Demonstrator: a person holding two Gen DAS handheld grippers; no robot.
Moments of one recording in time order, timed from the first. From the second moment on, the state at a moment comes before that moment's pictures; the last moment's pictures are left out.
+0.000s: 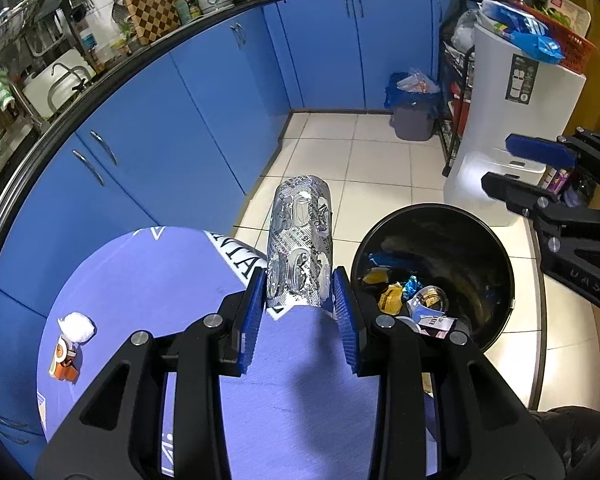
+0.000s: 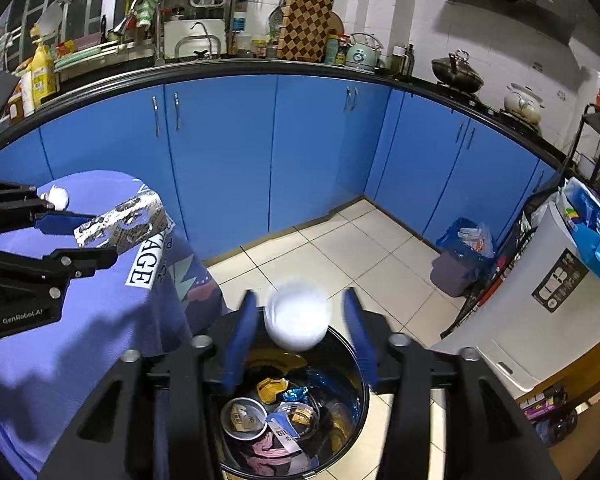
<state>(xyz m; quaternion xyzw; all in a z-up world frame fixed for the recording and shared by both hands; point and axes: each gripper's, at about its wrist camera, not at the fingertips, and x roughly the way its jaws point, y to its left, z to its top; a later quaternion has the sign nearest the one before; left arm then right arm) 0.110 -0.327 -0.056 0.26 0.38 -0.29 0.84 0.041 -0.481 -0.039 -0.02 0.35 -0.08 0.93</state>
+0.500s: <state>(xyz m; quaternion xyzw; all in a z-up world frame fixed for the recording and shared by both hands) 0.101 -0.356 -0.058 0.28 0.38 -0.31 0.83 0.025 -0.504 -0.038 -0.03 0.34 -0.14 0.93</state>
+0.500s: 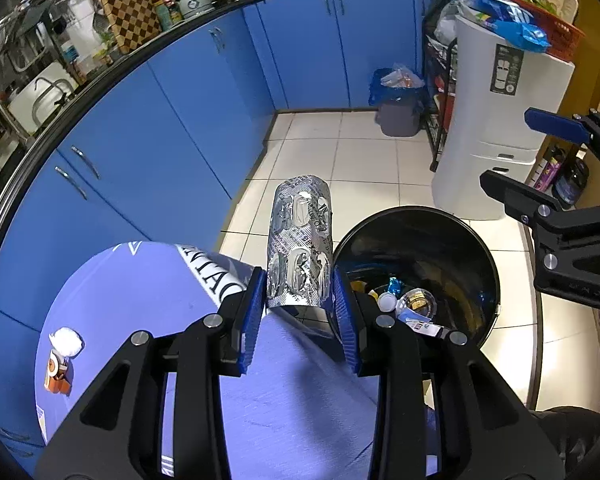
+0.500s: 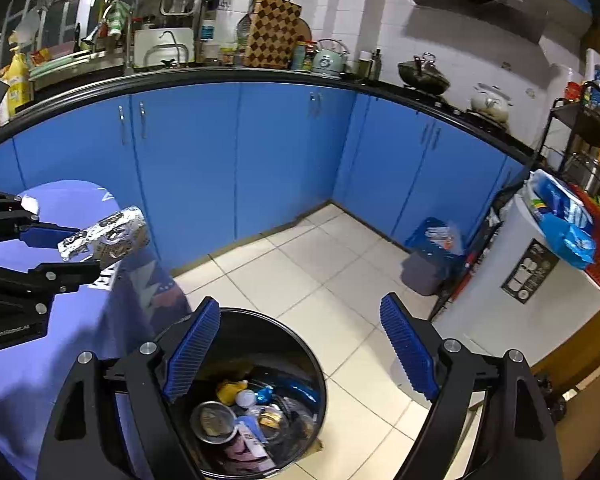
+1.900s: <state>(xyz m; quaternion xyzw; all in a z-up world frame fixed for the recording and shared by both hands) 0.058 -0.454 -0.059 0.33 0.34 -0.34 0.81 -0.033 -0.588 -0.049 0.05 0.32 -0.20 0.93</state>
